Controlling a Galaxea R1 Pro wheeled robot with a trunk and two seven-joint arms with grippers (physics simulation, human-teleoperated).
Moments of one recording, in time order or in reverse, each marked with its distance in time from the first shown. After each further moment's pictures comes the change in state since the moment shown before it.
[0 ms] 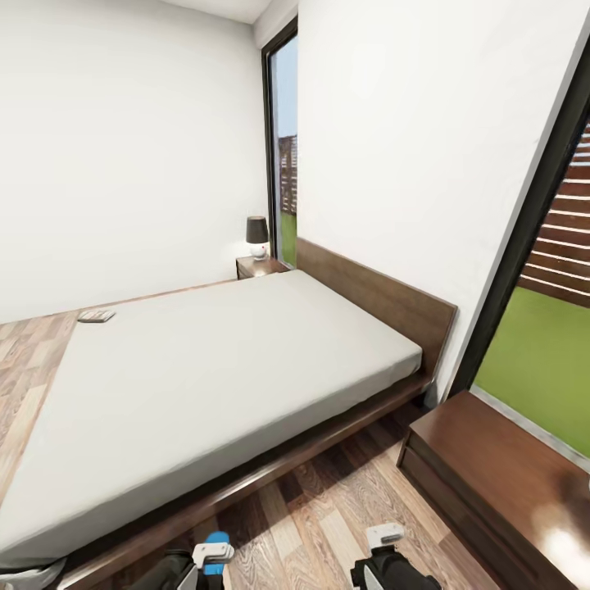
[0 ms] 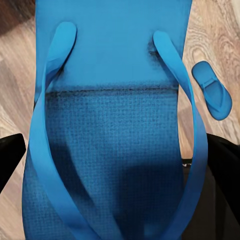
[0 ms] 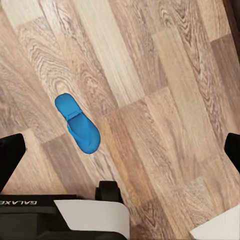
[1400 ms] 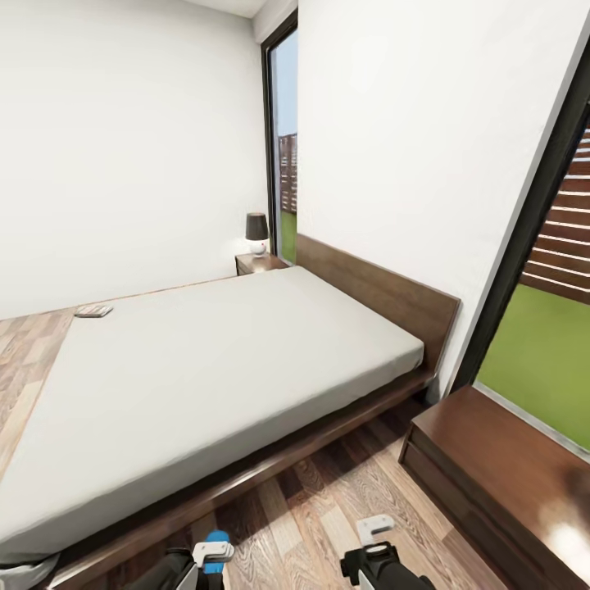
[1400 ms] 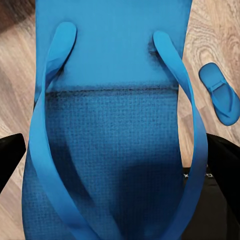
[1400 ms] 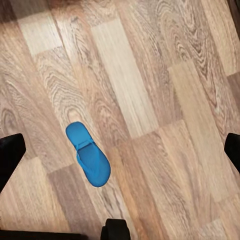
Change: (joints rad) left arm -0.001 0.001 -0.004 -0.006 -0.001 0.006 0.003; right arm -0.001 0.012 0.063 0.013 -0.002 -0.125 0.034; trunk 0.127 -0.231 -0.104
